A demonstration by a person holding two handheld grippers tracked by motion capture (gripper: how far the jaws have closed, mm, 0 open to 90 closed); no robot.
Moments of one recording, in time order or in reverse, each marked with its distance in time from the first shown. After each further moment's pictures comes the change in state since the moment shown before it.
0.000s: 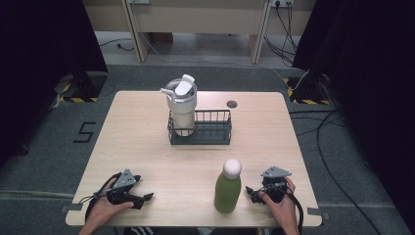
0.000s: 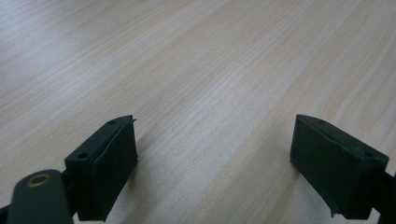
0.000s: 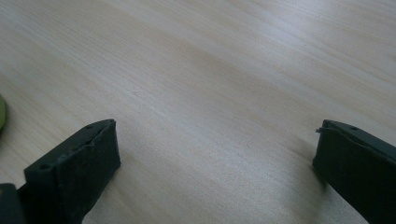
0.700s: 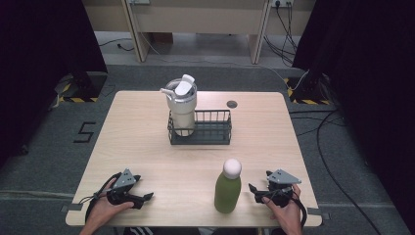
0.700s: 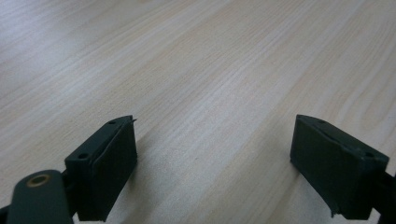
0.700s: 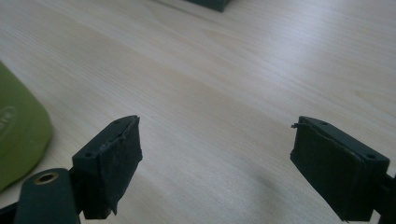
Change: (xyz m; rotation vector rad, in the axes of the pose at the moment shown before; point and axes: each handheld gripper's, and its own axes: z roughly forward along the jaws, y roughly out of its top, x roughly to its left) left arm 0.000 0.000 0.000 -0.001 0.007 -0.005; right arm 0.005 -0.005 -0.025 -0.167 0.006 -0.012
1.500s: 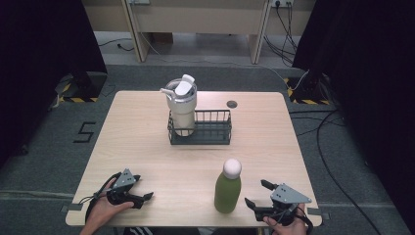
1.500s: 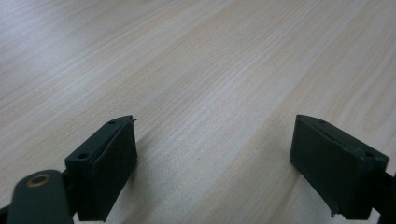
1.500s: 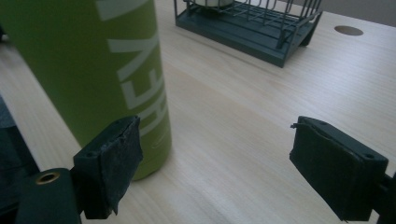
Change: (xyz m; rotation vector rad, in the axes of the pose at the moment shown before) left arm 0.000 0.000 0.000 0.000 0.004 -0.004; right arm 0.037 0.002 -0.047 -0.152 0.158 -0.084
